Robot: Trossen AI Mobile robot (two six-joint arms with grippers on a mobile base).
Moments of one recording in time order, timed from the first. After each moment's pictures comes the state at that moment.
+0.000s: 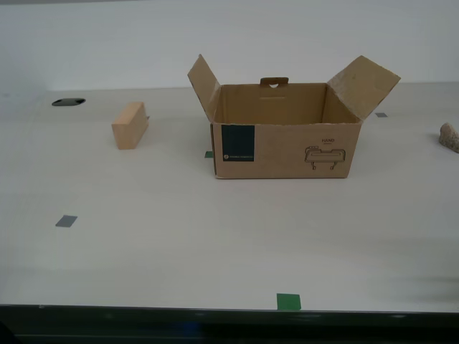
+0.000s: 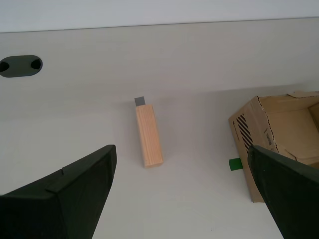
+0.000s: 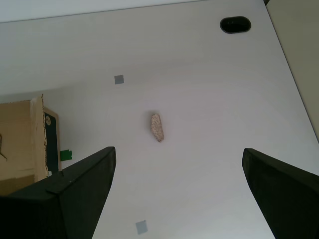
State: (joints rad) arm 0 -0.37 1.34 1.72 -1.29 -0.06 -0.13; arm 1 -0.12 1.47 1.56 -0.90 0.14 0.01
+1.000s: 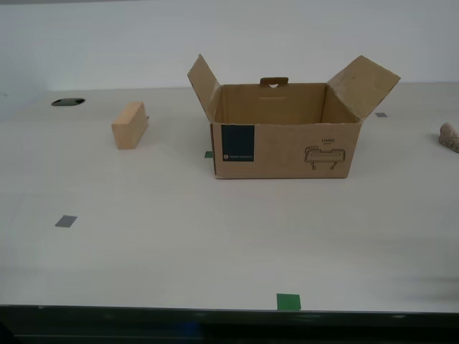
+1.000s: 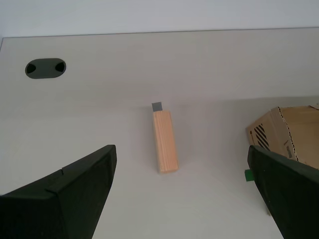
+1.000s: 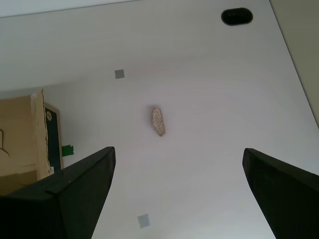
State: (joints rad) arm 0 -0.37 1.34 1.72 -1.31 -0.06 -0.11; arm 1 -0.12 1.47 1.56 -0.88 0.06 -0.02
